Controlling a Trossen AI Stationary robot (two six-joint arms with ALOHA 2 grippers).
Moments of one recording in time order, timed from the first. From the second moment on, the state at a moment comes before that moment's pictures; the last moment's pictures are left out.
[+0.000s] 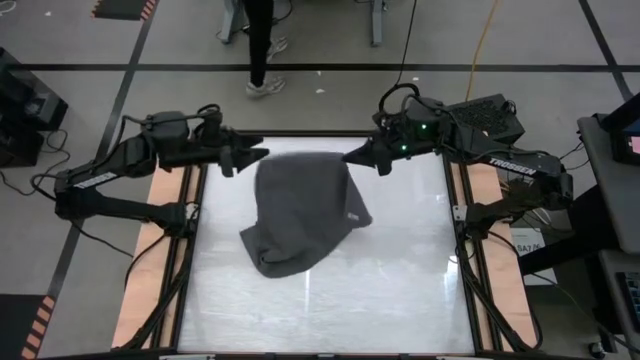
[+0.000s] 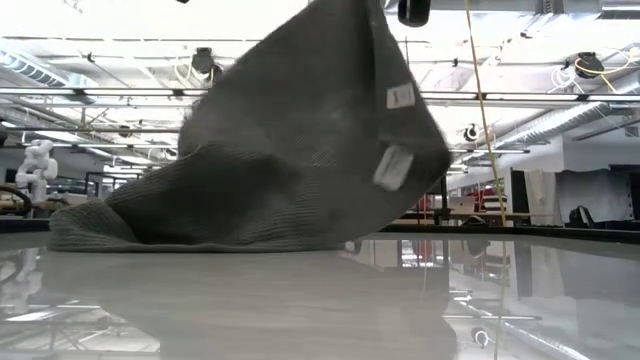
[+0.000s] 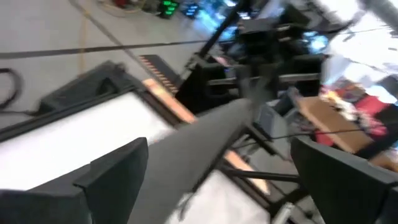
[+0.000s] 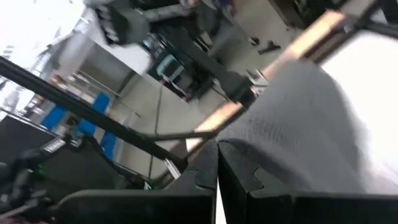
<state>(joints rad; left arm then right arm) 0.24 0.95 1.25 -0.46 0.01 -0.65 -0.29 1.30 1.38 -0.29 -0.42 0.77</state>
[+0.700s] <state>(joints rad) 0.24 1.20 1.25 -0.16 0.01 -0.64 -0.36 1.30 1.38 -0.03 -0.03 0.85</state>
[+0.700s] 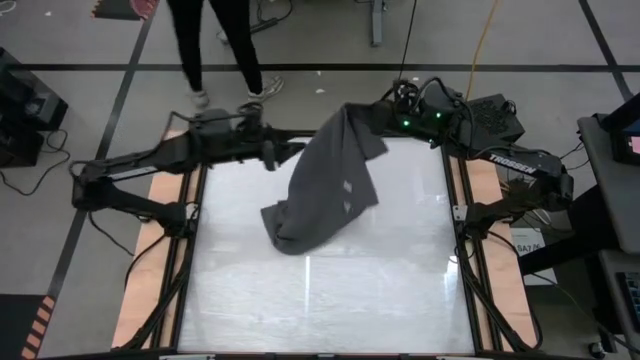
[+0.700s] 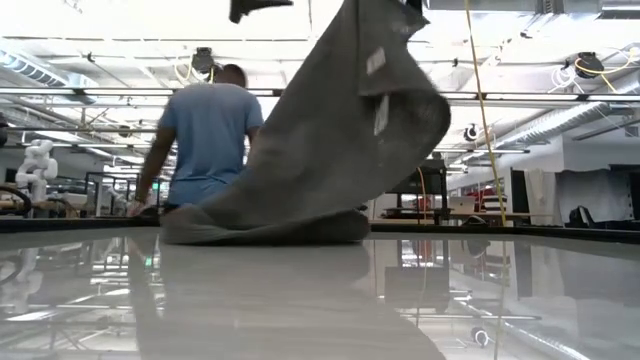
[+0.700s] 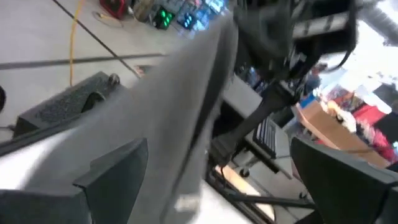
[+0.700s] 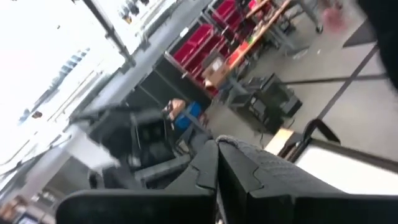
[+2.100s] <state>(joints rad) 0.19 1.78 1.25 0.18 -0.15 -0.40 -0.43 1.27 1.38 -0.02 -0.03 0.84</state>
